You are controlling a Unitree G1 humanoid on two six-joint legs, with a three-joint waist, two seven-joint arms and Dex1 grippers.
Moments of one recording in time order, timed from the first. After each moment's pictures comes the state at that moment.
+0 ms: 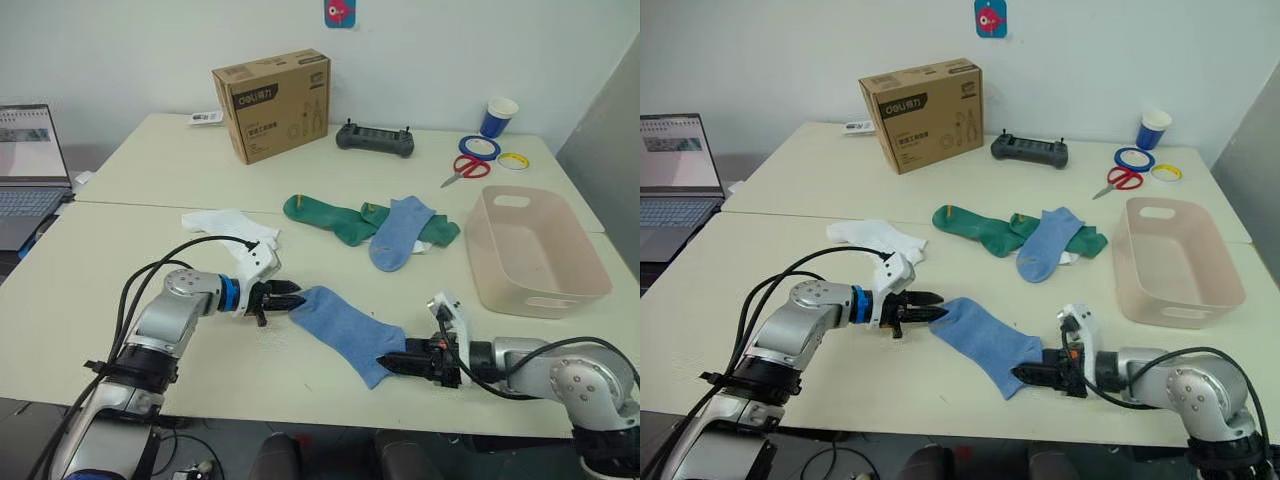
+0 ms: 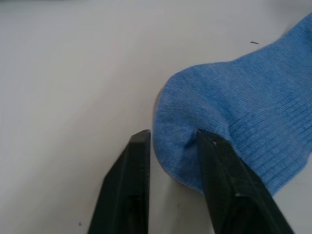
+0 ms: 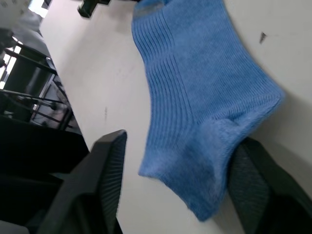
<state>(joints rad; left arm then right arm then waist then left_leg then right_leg) -0.49 0.62 -0.17 0.21 -0.23 0.42 -1.12 -0.19 -0.54 -0.06 -0.45 1.04 1.34 0.43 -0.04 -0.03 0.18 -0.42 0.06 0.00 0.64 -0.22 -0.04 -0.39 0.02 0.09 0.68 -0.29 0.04</state>
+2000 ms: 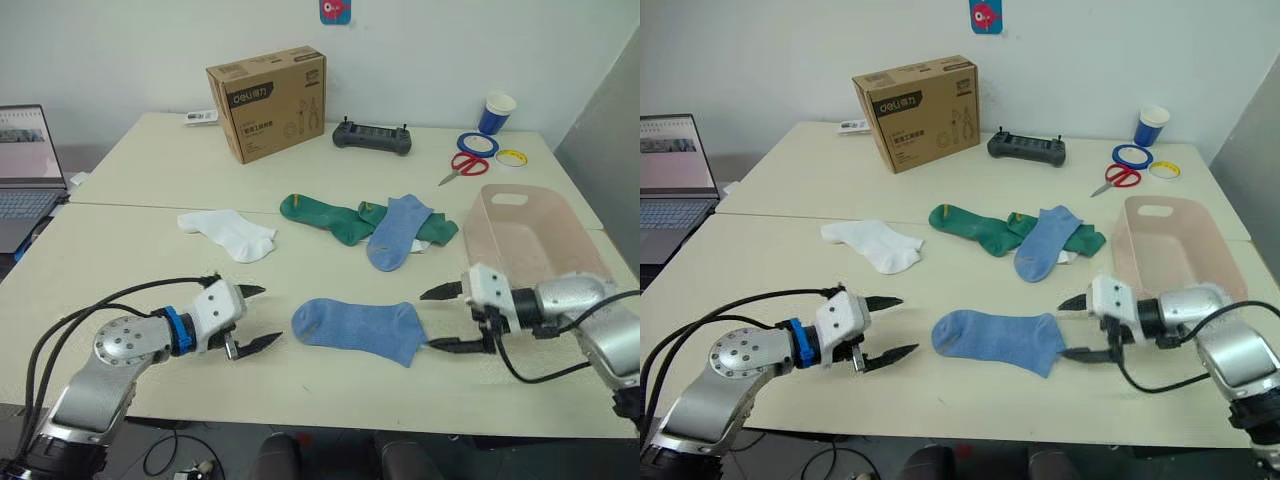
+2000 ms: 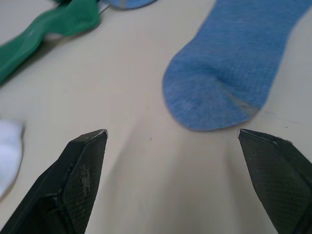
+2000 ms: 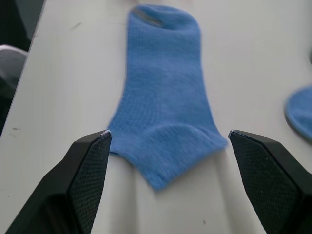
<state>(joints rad) -0.08 0.81 -0.04 -0.17 -0.15 -0.06 -0.97 -0.27 -0.88 0.18 -0.19 0.23 0.02 1.24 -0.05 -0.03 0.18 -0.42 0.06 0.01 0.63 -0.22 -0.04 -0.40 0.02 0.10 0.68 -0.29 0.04</state>
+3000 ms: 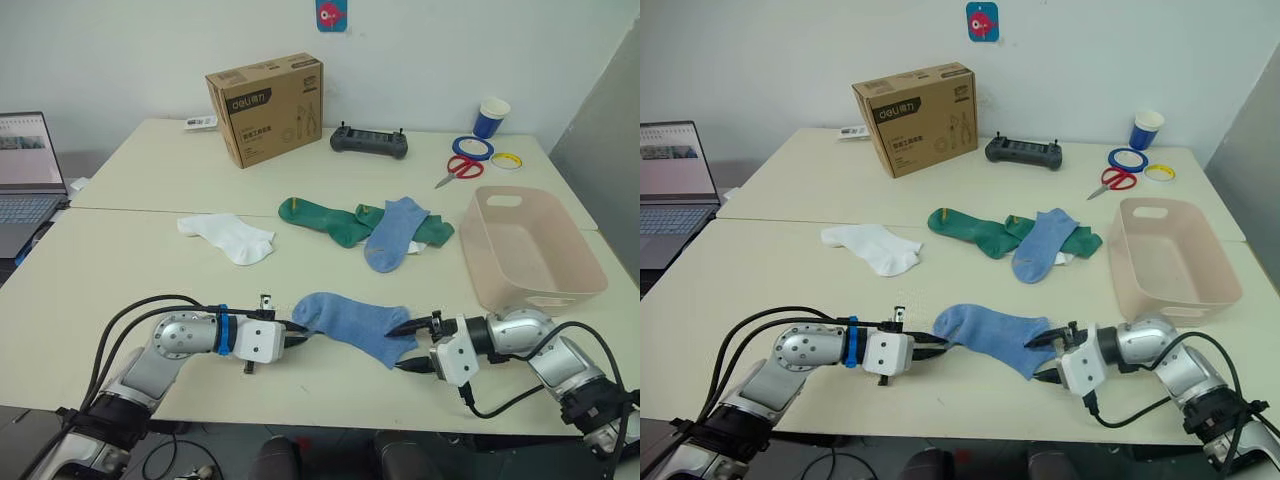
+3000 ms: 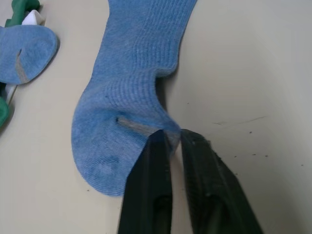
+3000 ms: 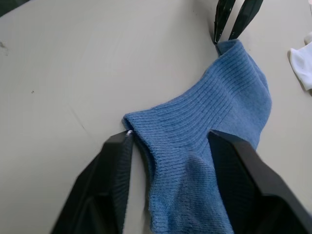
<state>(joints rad) -0.26 0.74 -0.25 0.12 0.04 -0.44 -1.05 -0.34 -0.72 0.36 0.16 -0.01 -0.65 1.15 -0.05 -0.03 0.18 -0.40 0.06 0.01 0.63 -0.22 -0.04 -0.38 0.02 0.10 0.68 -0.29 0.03</state>
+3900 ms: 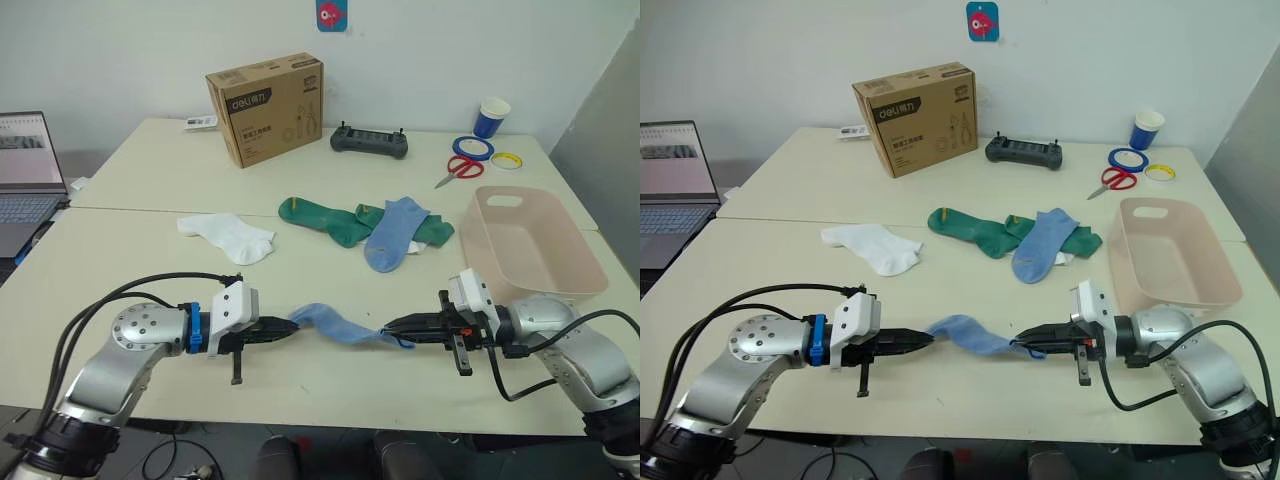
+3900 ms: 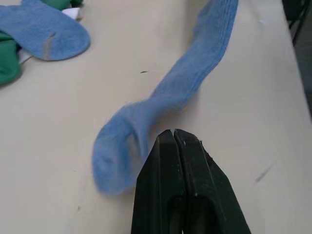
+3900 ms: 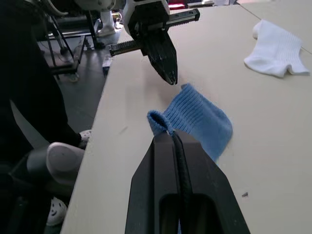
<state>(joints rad) -0.11 0.87 -0.04 -0.29 -0.42 0.24 -1.17 -0.23 -0.78 0.16 -0.37 0.62 0.40 1.14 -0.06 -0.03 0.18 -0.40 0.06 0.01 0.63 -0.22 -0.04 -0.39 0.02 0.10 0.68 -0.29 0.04</state>
